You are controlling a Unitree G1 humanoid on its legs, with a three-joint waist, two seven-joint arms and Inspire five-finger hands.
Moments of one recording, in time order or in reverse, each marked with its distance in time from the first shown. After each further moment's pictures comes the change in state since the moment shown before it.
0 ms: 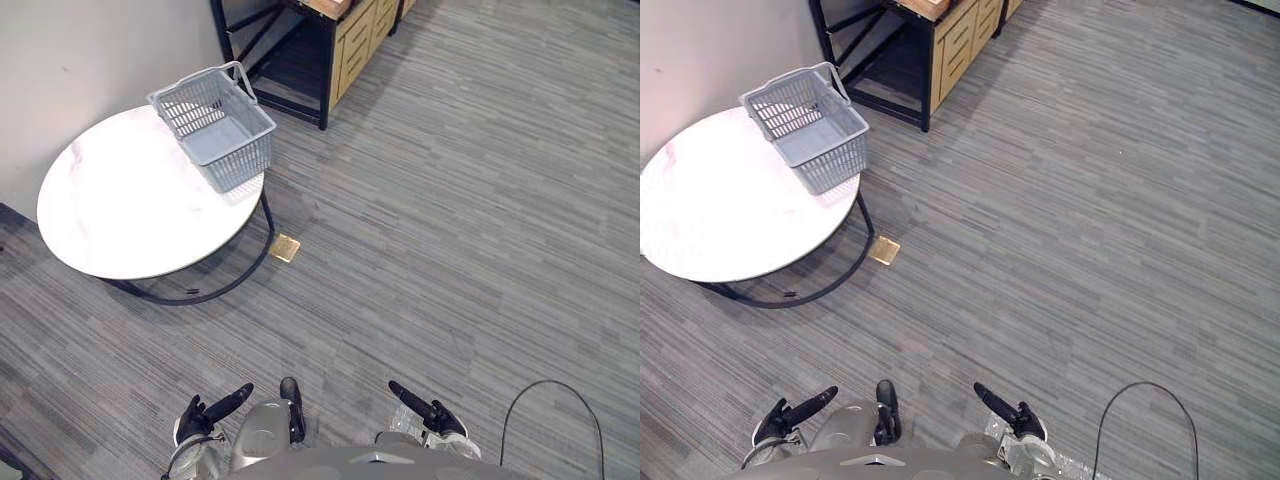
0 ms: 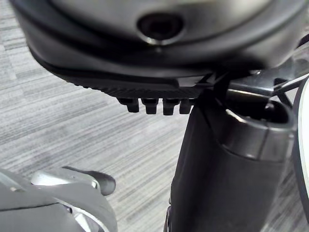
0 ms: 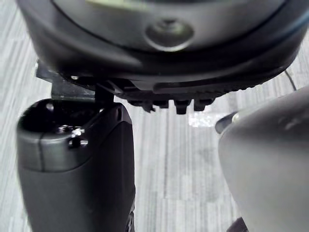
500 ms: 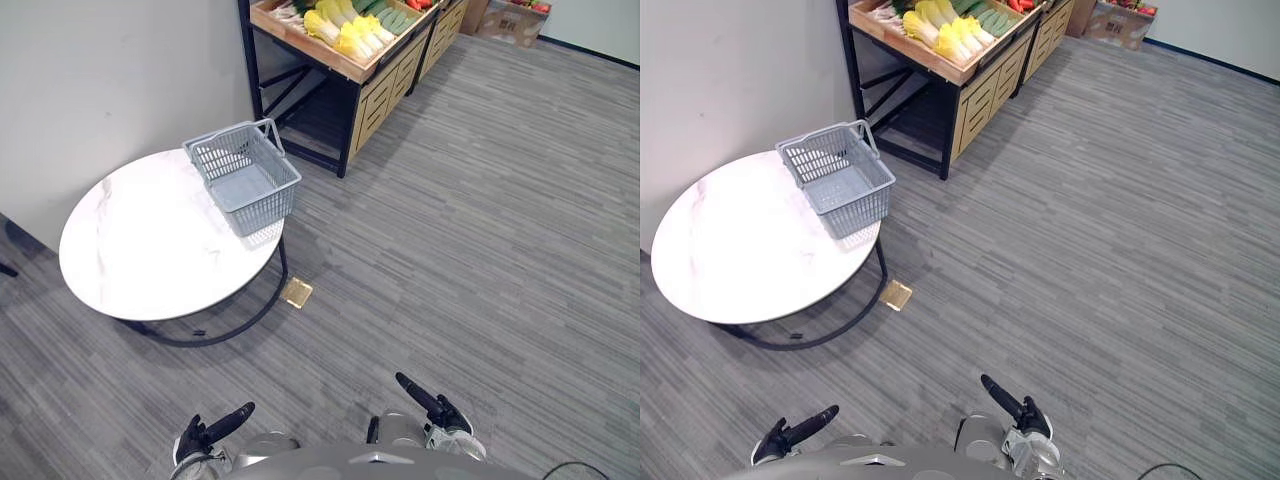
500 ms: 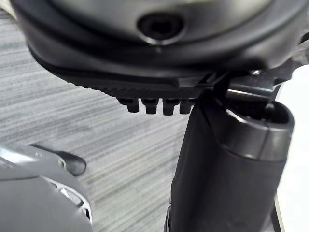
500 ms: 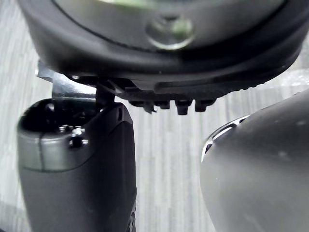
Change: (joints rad) left arm 0.049 -0.017 -0.031 0.017 0.002 0.001 -0.011; right arm -0.004 0.008 -0.068 -0.045 0.014 -0.017 0.013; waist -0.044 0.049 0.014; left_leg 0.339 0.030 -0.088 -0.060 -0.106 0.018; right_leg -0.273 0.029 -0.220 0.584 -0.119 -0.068
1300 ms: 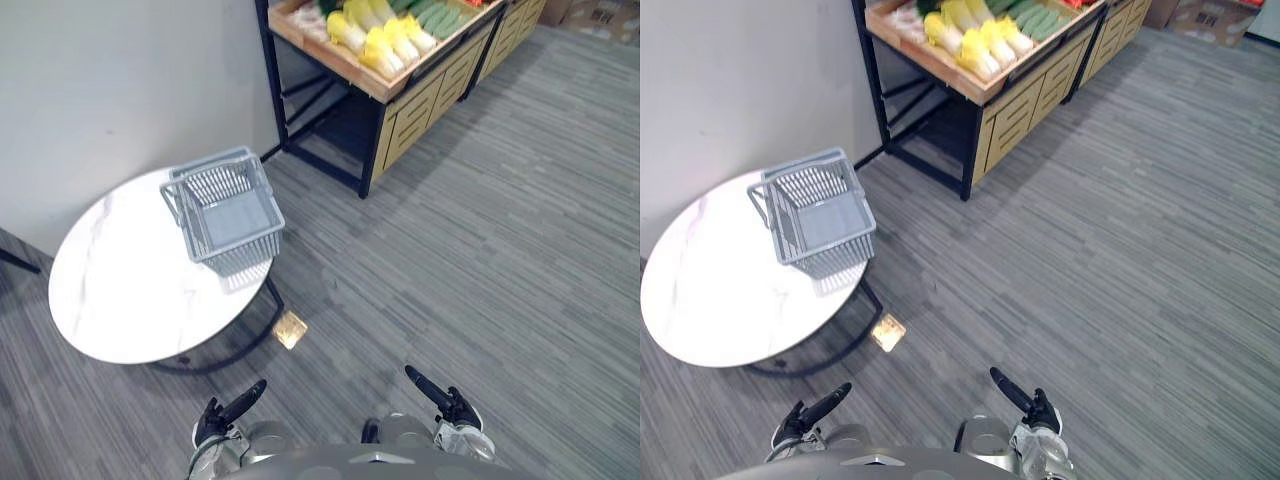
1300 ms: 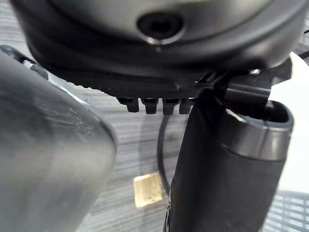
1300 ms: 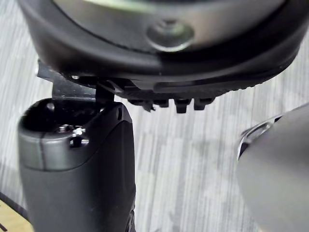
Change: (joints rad) left arm -0.057 -0.100 0.169 -0.049 0.040 0.004 -0.015; right arm 0.035 -0.010 0.014 -0.072 0.025 0.015 -0.021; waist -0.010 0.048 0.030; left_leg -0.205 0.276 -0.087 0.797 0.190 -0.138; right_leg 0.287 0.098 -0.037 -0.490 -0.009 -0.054
